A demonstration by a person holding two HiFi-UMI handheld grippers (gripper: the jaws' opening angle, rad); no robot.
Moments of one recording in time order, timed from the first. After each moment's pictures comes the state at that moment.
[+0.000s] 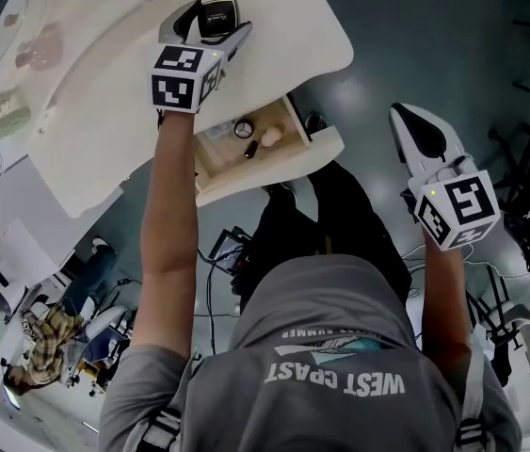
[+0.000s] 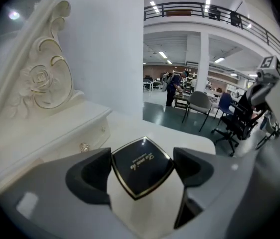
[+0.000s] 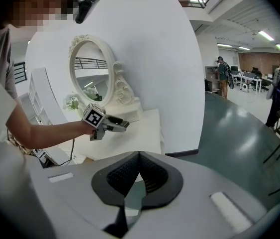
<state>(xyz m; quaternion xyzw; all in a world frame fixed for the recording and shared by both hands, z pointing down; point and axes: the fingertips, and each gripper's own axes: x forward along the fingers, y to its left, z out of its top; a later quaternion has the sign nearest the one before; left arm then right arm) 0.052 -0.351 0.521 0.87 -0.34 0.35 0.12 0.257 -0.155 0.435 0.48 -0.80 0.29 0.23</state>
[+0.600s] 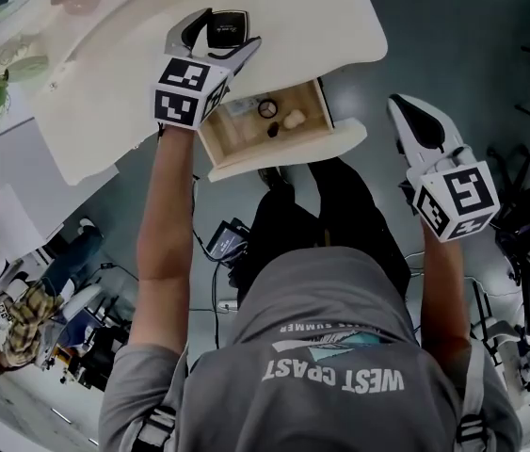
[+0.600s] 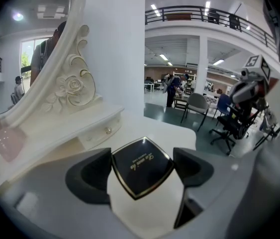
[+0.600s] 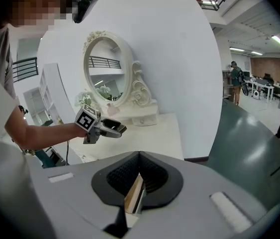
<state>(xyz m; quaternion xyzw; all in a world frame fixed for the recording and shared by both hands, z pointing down) -0.024 -0.288 0.480 0.87 -0.35 0.34 0.13 0.184 -0.154 0.406 0.44 -0.83 0.26 0.23</state>
